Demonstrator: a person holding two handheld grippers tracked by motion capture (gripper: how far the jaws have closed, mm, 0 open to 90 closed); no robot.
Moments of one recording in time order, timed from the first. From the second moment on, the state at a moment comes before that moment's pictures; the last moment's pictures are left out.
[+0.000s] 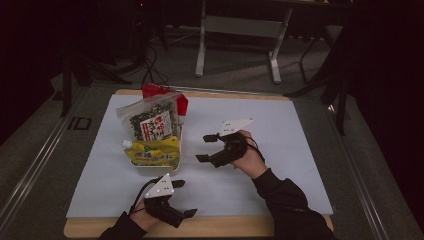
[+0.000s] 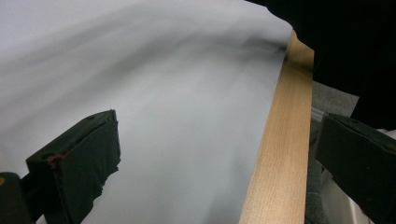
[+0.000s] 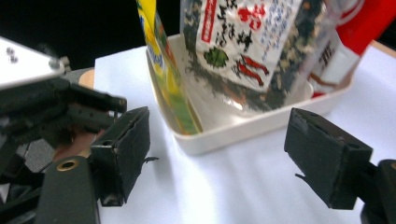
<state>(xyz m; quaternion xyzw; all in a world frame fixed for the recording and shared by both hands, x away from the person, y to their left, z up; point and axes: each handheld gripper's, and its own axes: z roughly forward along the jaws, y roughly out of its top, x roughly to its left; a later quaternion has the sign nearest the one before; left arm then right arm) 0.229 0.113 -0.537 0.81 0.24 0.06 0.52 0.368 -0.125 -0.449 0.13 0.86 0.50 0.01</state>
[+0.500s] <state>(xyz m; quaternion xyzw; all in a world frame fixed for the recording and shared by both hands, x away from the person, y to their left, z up) 0.229 0.113 -0.537 0.82 0.24 0.06 0.52 0.353 -0.168 -0.474 0.15 0.85 0.50 0.00</state>
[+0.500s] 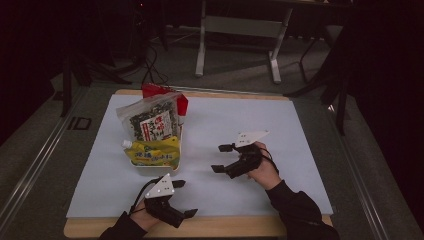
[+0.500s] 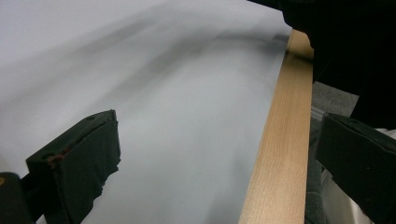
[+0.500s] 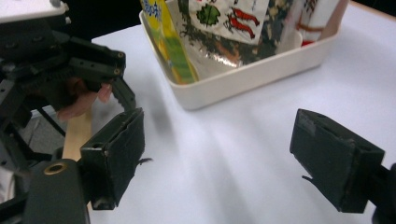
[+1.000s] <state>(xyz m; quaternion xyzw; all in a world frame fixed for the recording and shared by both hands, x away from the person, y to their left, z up) 0.229 0.112 -0.537 0.82 0.24 0.06 0.52 0.342 -0.206 -0.495 0.19 0.85 0.50 0.01</state>
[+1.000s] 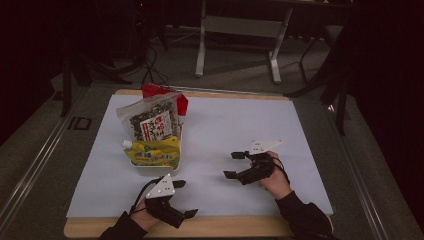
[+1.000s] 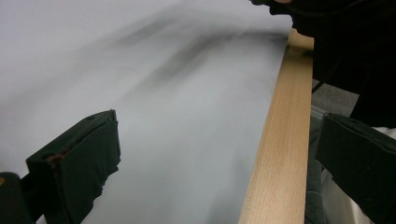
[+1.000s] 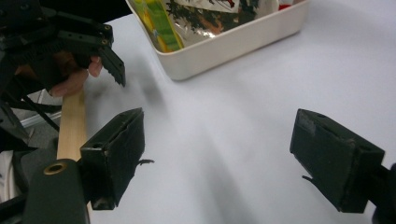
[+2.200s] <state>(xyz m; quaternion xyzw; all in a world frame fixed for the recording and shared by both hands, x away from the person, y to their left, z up) 0.228 0.109 -0.538 0.82 0.23 0.06 0.51 0.319 -0.262 -0.532 0.25 0.85 0.47 0.02</state>
